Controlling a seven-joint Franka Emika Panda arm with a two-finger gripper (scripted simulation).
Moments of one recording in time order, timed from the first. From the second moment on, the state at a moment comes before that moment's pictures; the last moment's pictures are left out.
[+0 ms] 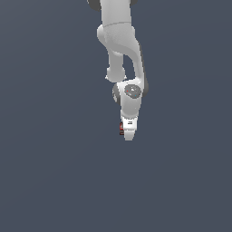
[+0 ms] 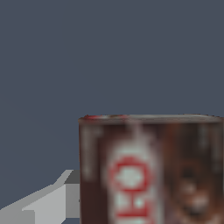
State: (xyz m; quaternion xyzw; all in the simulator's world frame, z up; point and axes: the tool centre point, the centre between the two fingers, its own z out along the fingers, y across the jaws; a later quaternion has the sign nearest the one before) arm -0.070 0.067 0.017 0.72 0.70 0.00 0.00
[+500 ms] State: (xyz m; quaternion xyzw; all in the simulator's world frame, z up) arm -0.069 0.067 0.017 0.72 0.70 0.00 0.00
